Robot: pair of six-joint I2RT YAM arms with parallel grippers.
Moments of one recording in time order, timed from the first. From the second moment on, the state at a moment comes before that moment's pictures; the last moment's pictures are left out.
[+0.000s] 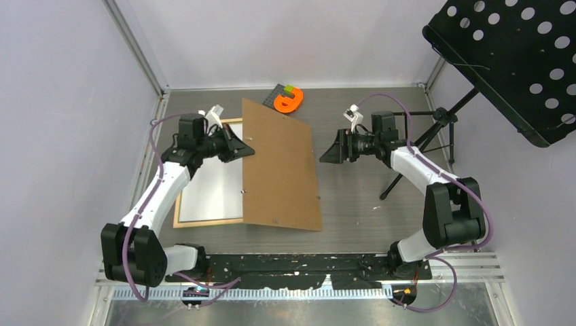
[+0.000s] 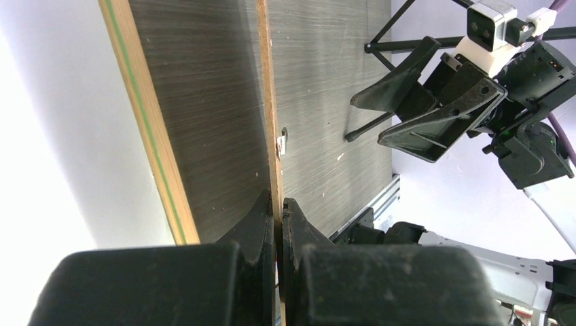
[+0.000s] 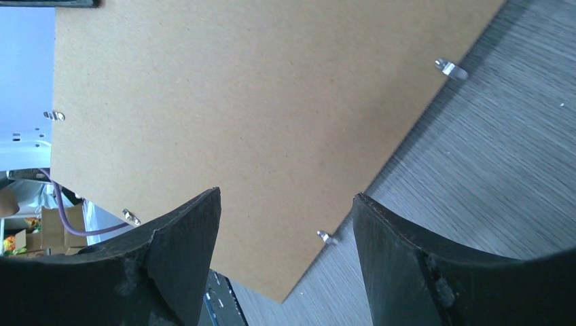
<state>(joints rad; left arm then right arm) -0.17 1.25 0.97 -0.33 0.63 -0.68 0.19 1.51 0.95 -0.16 -0.93 0.20</state>
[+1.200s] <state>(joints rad) 0.07 1.09 0.84 -0.30 0.95 -0.53 0.31 1.73 0.83 0.22 -0.95 0.43</state>
